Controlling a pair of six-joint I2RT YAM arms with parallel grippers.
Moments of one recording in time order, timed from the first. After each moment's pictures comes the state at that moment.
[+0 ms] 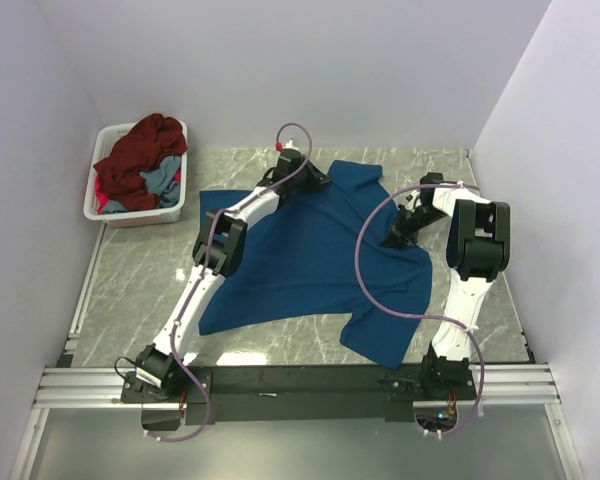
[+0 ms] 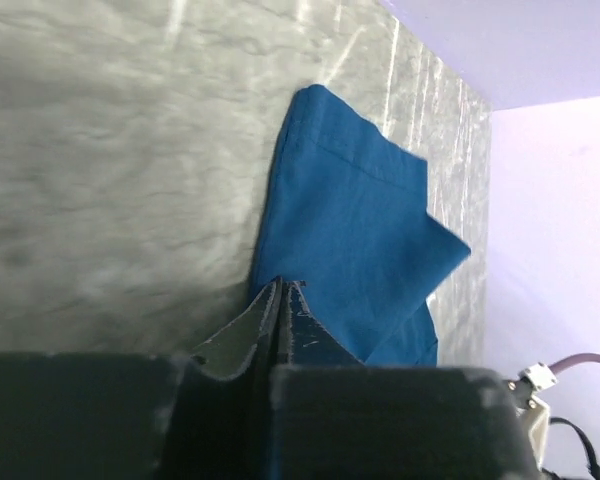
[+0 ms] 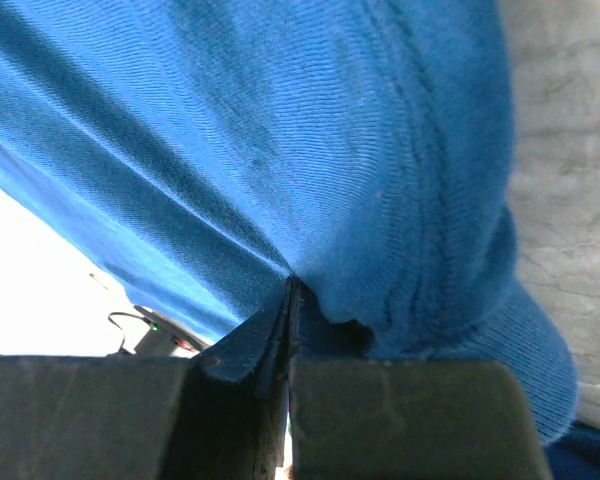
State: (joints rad) left arm -0.48 2.84 2.41 0.05 0.21 -1.01; right arm -0.09 2.14 1.47 -0.84 -0.56 0.36
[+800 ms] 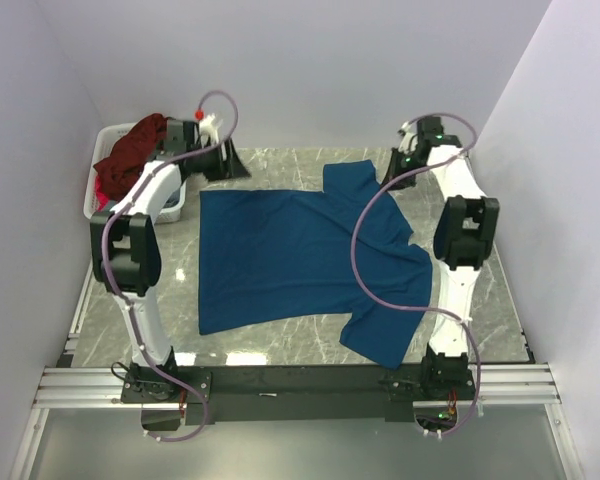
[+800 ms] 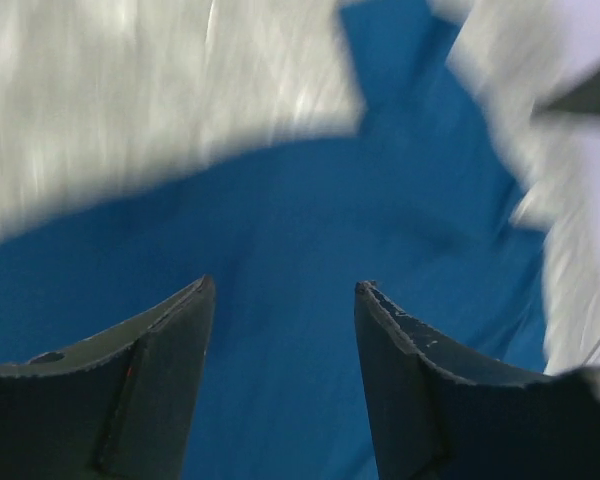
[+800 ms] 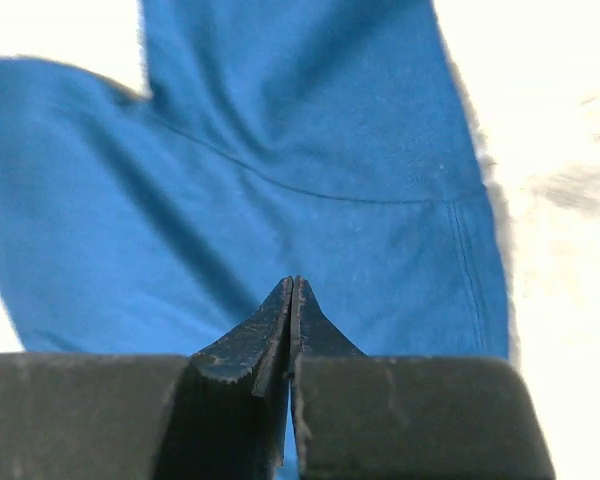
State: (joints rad) left arm -0.10 2.01 1.73 -0.35 0.61 -0.30; right arm -0.03 2.27 2.09 -0.90 -0.48 0.13
